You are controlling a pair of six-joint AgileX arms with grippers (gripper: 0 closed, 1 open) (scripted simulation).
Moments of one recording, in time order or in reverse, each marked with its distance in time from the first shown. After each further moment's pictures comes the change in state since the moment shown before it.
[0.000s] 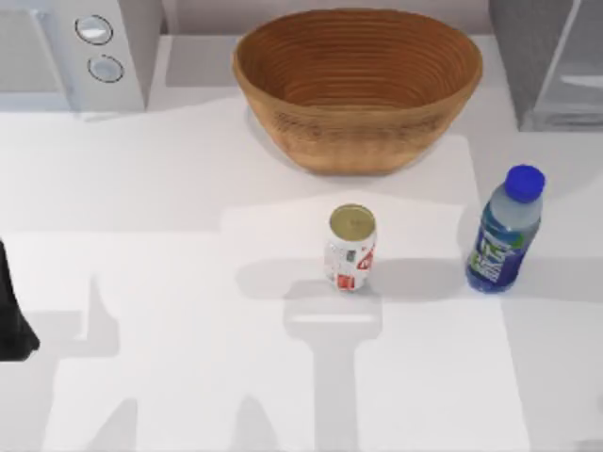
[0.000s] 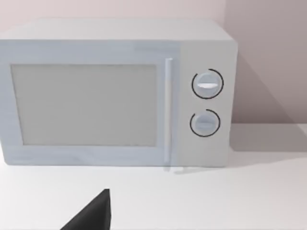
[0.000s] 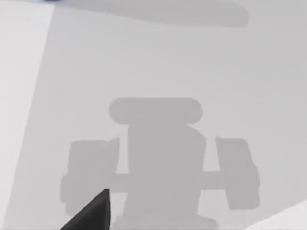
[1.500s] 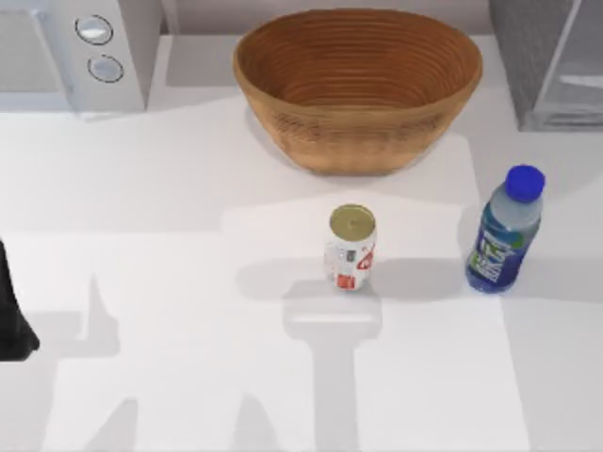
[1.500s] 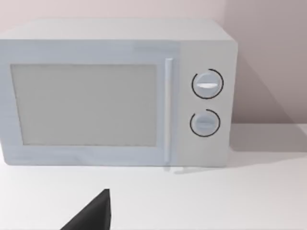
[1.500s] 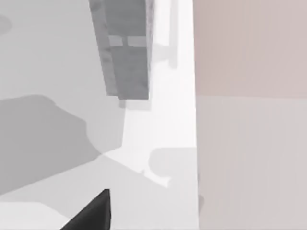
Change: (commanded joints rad) left arm 0.000 0.000 0.000 0.000 0.000 0.000; right arm -1.594 1.806 0.571 -0.018 -0.825 -1.780
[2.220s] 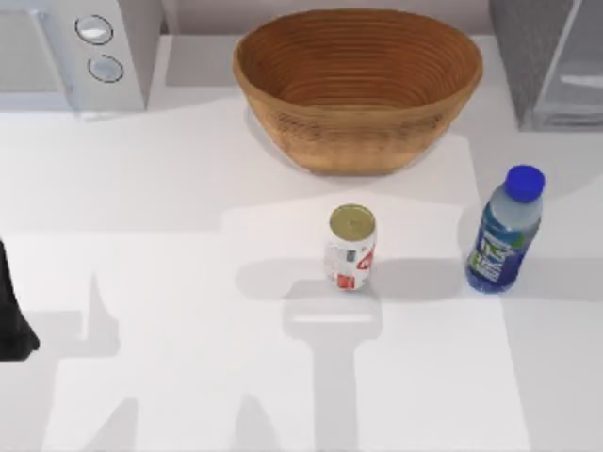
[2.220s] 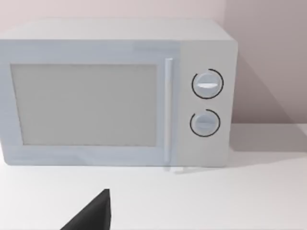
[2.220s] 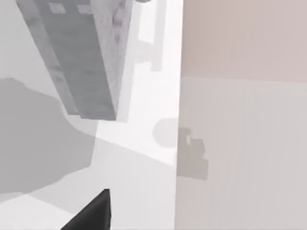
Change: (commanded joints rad) left arm 0.000 0.000 0.000 0.000 0.000 0.000; right arm 0.190 0.009 -0.006 0.254 0.039 0.290
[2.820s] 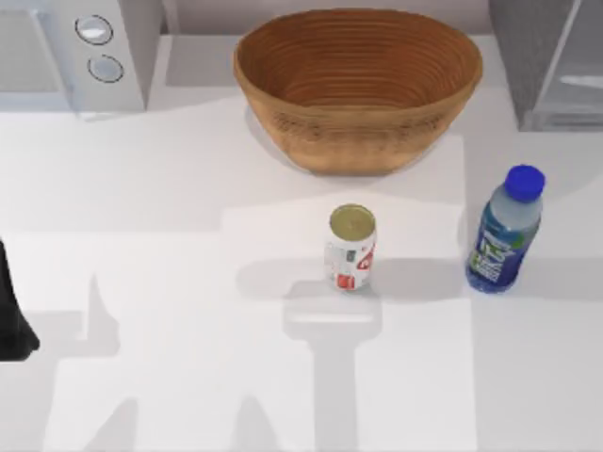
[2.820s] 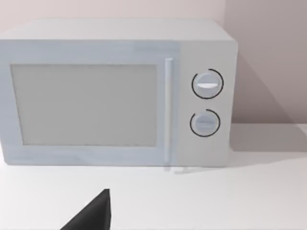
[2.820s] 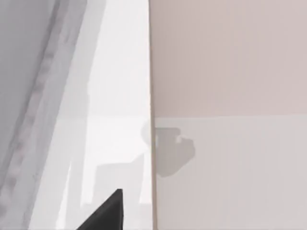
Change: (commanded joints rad) left arm 0.000 0.000 0.000 0.000 0.000 0.000; right arm 0.524 0.010 -0.018 0.708 0.113 0.895
